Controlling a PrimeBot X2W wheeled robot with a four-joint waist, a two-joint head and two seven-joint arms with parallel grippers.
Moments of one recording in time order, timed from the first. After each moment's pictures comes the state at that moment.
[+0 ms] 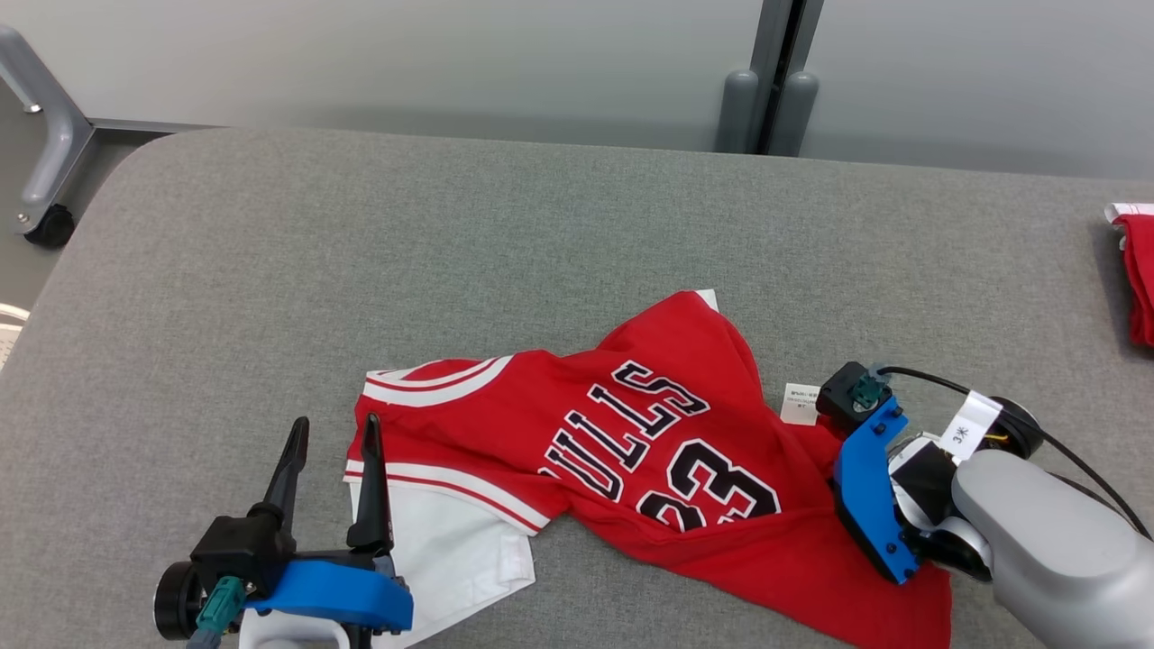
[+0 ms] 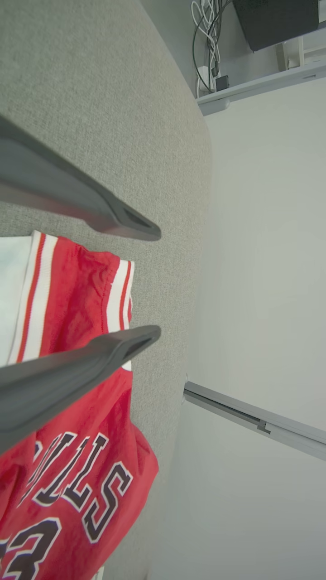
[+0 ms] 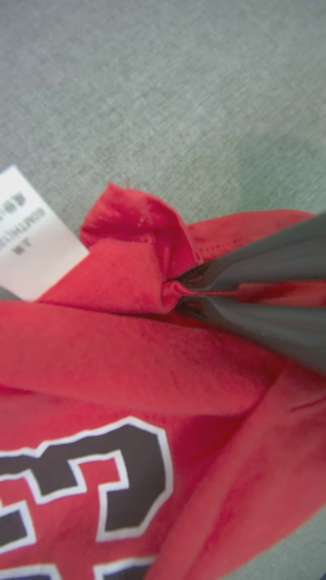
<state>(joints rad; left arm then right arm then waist) -0.07 0.05 -0.09 0.27 -0.21 -0.07 -0.26 -0.70 -0.49 0.99 0.64 0.65 0.13 0.54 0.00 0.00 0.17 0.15</state>
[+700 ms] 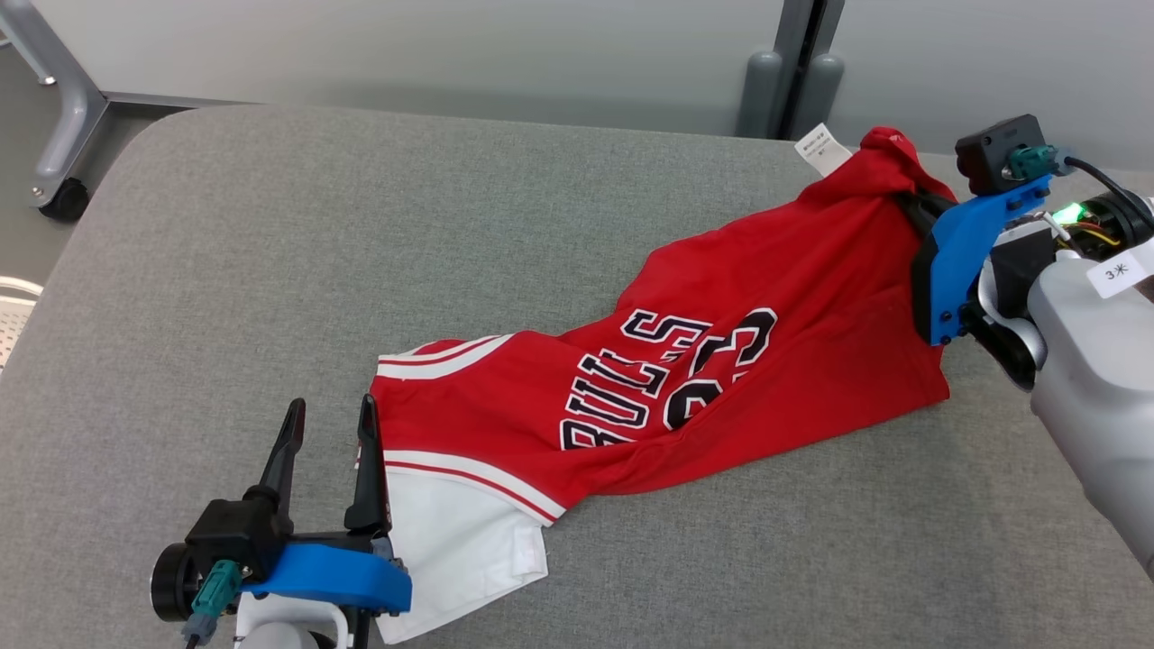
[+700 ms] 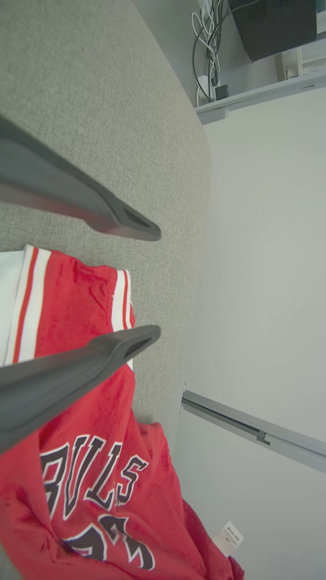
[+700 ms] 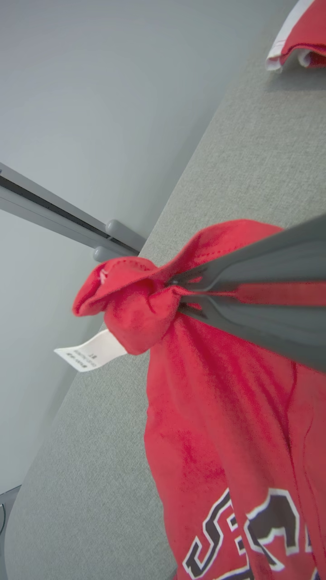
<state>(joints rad) -0.10 0.05 -0.08 0.27 -0.21 -0.07 -0.26 -1.00 -0.40 0.73 0.99 0.57 0.13 0.06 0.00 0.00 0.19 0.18</state>
